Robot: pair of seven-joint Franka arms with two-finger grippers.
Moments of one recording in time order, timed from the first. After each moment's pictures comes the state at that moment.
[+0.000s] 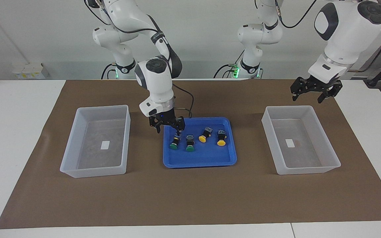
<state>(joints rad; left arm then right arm) -0.10 0.06 0.03 -1.58 0.03 1.62 0.16 0.49 0.27 0.00 -1.94 -0.06 2.40 0.78</state>
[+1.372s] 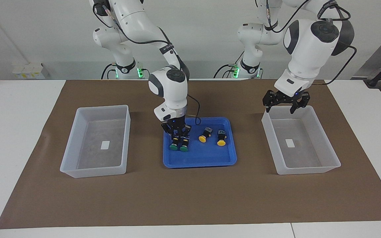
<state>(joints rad) -0.27 0.10 0.03 -1.68 0.03 1.80 -0.08 0.53 0.34 -0.01 -1.91 -0.21 2.44 0.97</state>
